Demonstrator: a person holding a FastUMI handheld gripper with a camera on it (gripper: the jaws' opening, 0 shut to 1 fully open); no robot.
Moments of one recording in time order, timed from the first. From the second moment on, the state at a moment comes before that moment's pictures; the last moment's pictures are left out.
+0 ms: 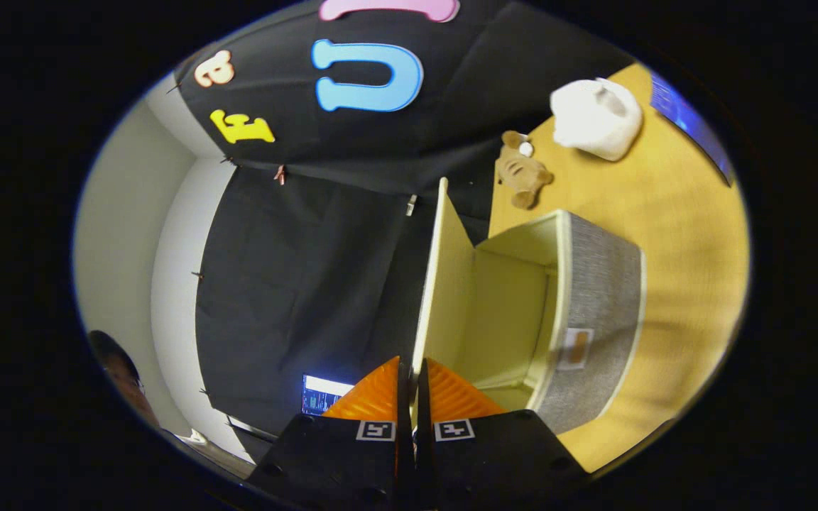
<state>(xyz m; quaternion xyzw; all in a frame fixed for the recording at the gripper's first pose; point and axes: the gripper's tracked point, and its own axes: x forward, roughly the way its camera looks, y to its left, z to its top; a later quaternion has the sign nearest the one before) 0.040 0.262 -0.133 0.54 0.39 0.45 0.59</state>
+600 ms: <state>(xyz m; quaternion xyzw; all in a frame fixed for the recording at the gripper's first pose) 0.044 0.421 -0.046 0.44 0.35 0.52 0.64</state>
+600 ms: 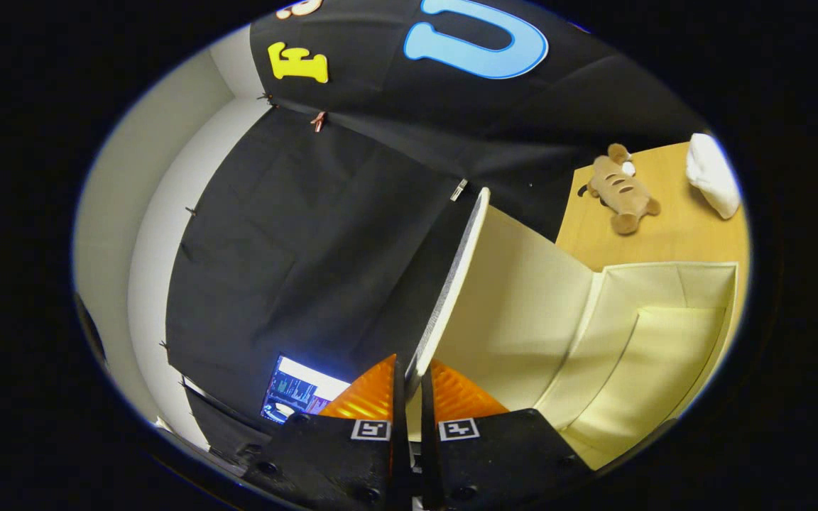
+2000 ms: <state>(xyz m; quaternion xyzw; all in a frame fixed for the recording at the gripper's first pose) 0.042 0.246 -0.093 0.22 0.24 0.34 0.88</state>
